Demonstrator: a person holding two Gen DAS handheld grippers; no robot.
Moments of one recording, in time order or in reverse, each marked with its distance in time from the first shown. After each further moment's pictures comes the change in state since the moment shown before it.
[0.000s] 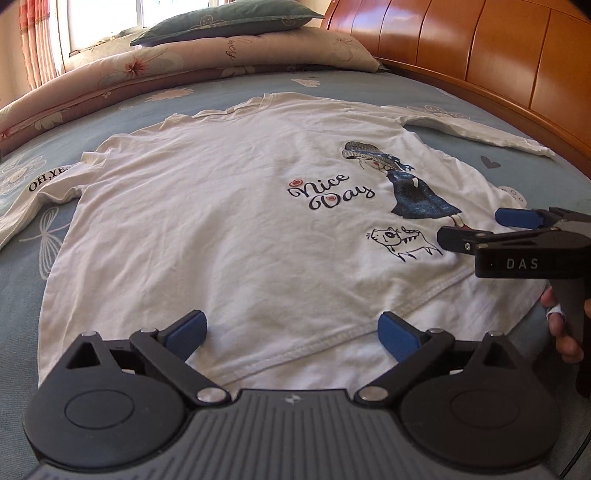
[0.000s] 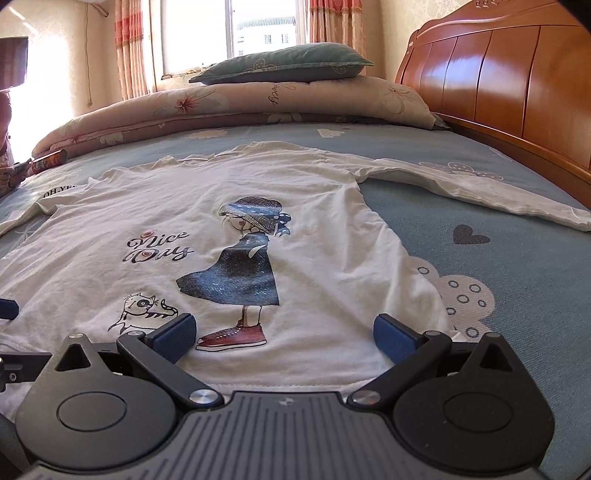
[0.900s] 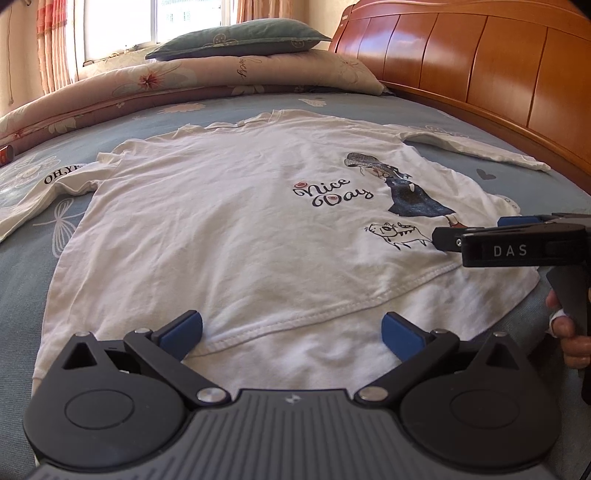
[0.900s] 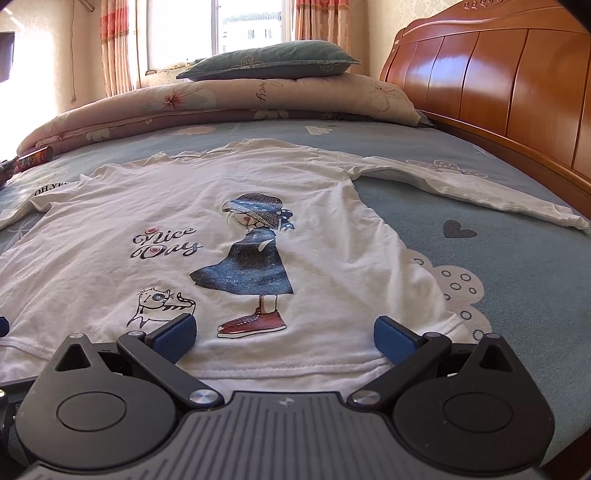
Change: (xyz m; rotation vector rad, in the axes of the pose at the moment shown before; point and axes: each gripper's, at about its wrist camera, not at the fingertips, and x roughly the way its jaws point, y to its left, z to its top) left arm -0.016 0.001 -0.023 -0.030 -0.080 0.003; right arm -0.012 0.018 0.001 0.019 0.011 -0.060
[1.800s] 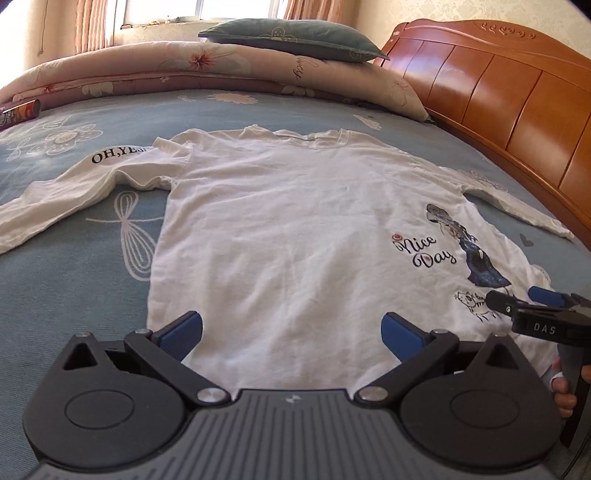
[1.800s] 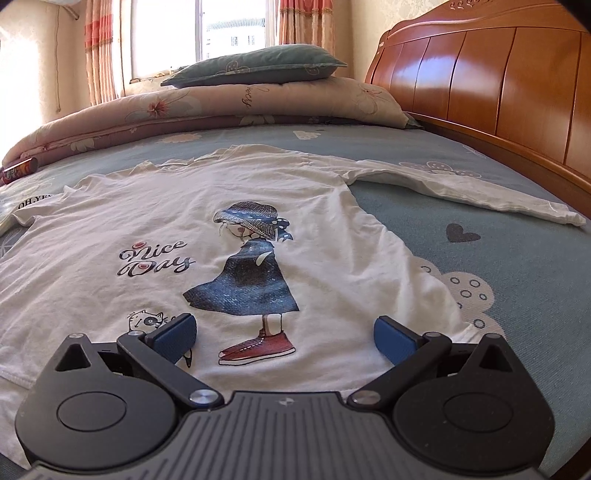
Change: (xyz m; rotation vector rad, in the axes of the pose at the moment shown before) left arm -0.008 0.124 0.048 -0.177 -0.003 0.015; right arm 0.016 0.011 0.004 0.023 -0.017 -0.049
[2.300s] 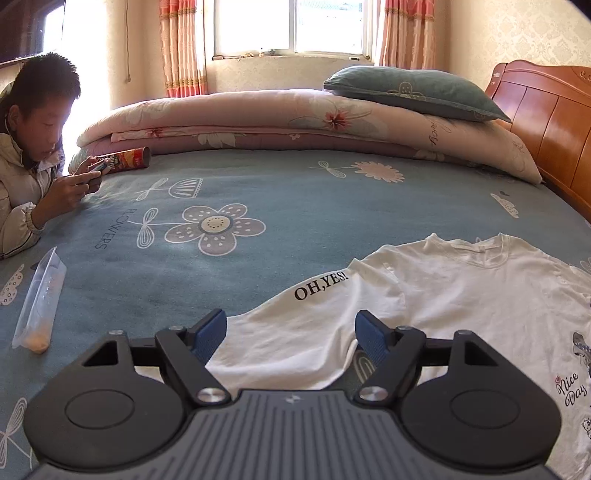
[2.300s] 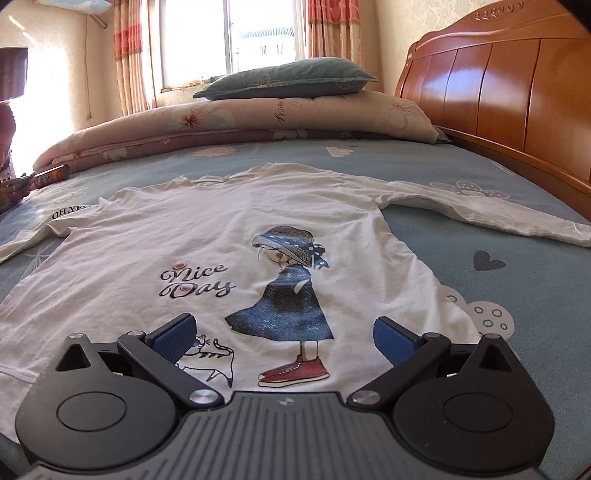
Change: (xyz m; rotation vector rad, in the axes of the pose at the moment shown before) left arm -0.007 0.162 0.134 -0.045 -0.051 0.294; right arm -0.013 0.012 0.015 -0.065 -0.057 0.097
